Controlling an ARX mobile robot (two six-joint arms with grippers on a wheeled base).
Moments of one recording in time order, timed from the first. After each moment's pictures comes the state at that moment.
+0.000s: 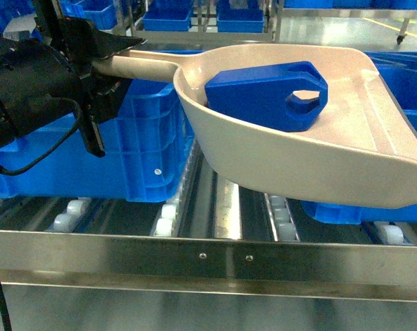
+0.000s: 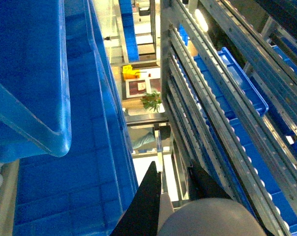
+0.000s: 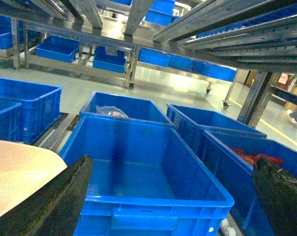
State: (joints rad) left arm -0.20 1.89 0.77 1.28 0.33 -1.54; right arm 0.32 0.80 0.40 0.58 0.48 -0.28
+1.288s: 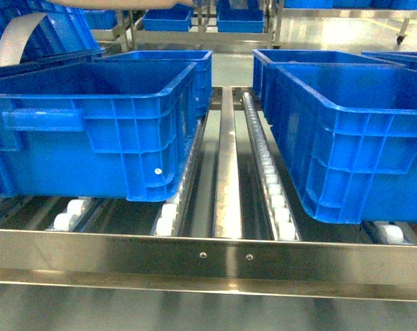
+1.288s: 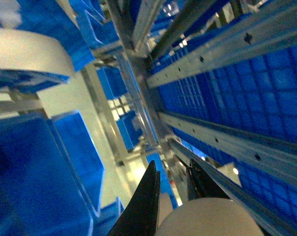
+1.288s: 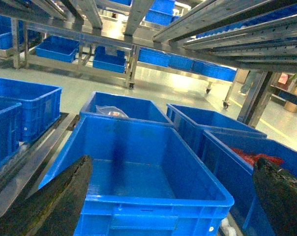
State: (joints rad) left arm 0.04 1.68 1.08 0.84 -0.24 -1.23; right arm 0.32 0.80 0.40 0.58 0.48 -0.28
